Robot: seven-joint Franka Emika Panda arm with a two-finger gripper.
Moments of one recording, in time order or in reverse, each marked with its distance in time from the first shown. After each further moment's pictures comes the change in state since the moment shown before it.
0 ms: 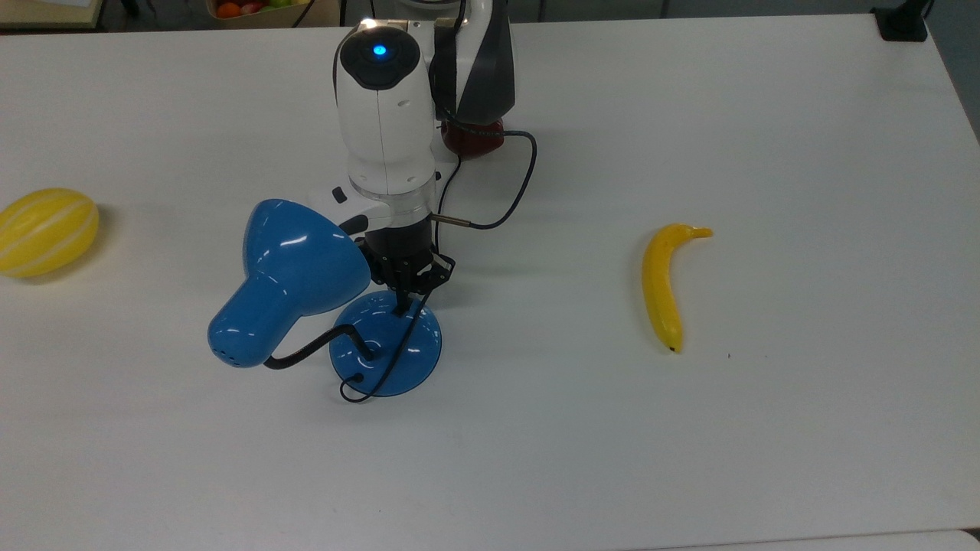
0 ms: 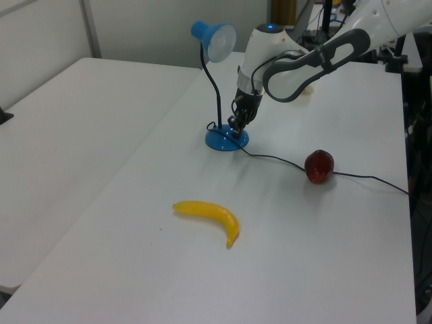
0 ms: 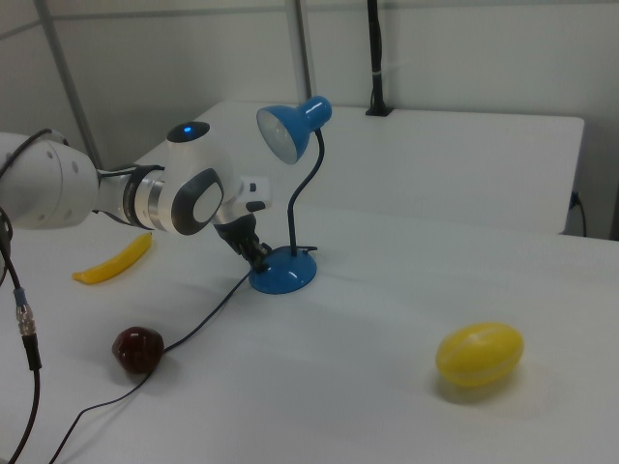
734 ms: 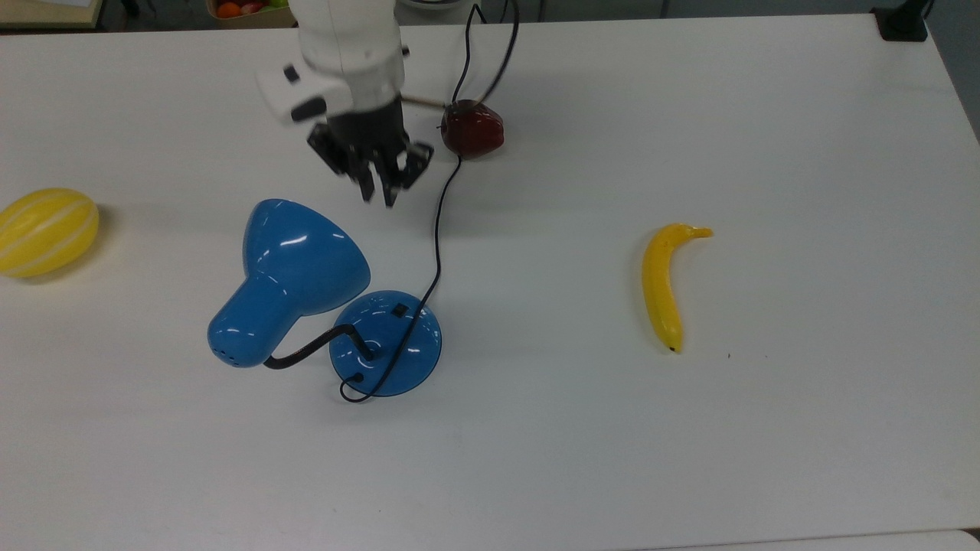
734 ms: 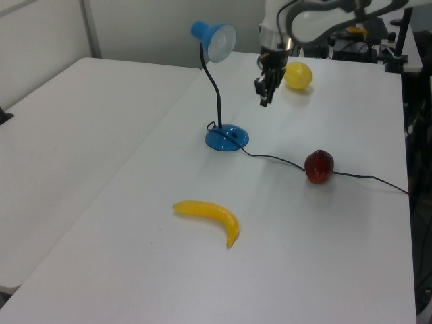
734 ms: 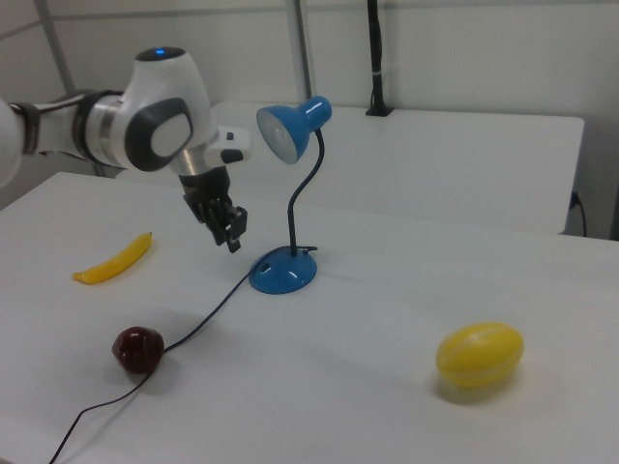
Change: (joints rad) arm -0.035 -0.312 -0.004 -0.084 -0.001 -0.370 -0.075
